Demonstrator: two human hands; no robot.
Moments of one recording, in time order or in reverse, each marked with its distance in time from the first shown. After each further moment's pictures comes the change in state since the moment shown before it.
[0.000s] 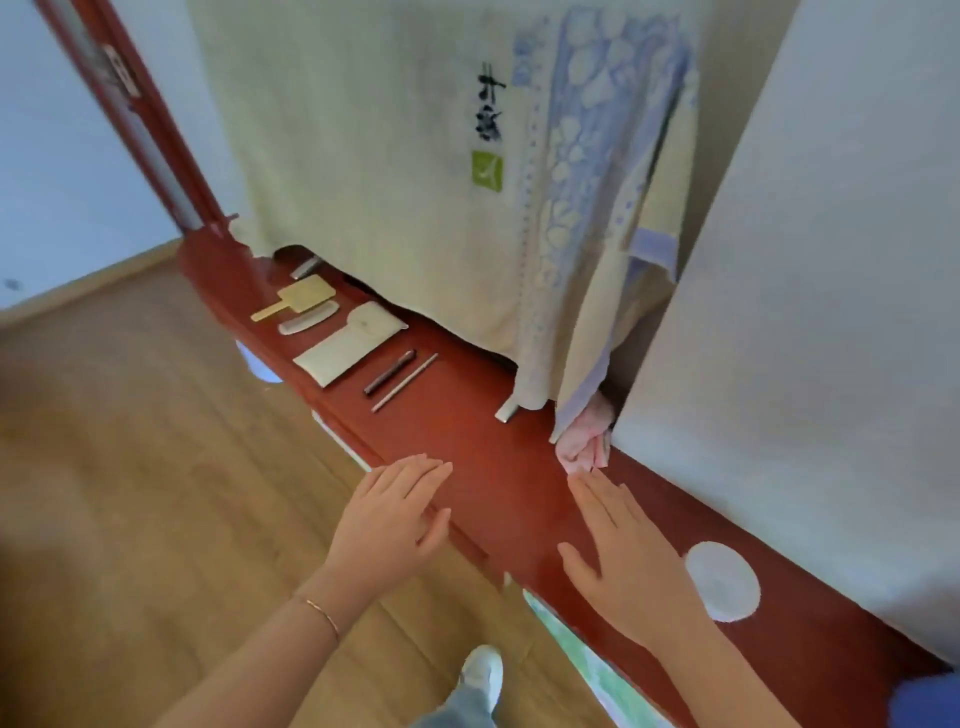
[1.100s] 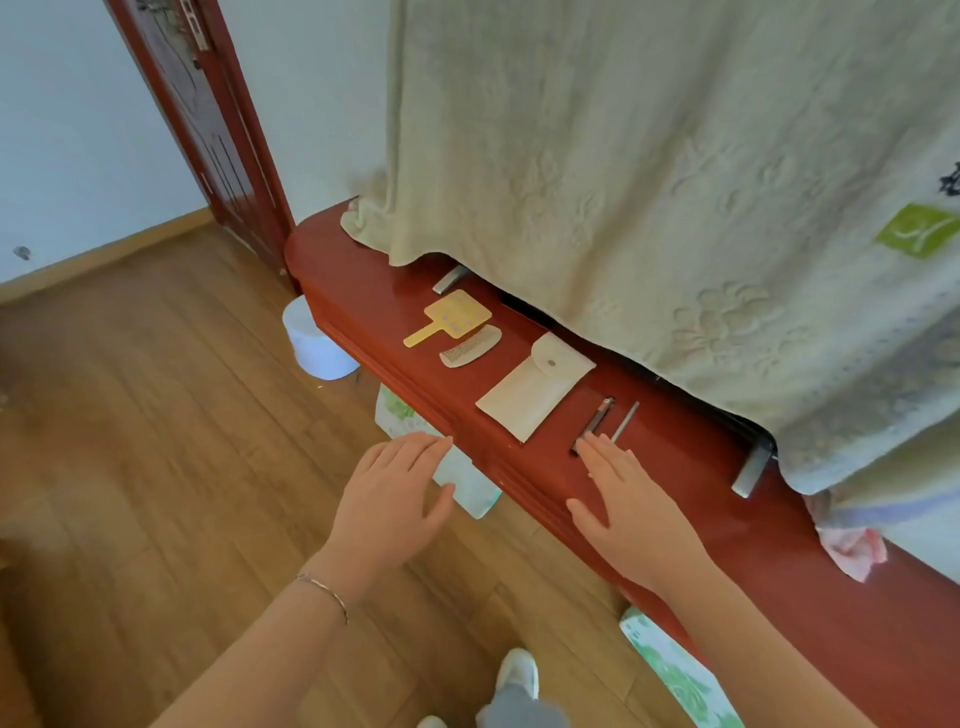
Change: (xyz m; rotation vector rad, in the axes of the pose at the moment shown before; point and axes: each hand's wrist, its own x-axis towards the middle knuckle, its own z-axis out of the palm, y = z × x) left_hand 0.018 -0.332 -0.053 -0.039 0.012 -0.110; right_hand 0.230 -0.241 0.093 0.046 -0.128 0.051
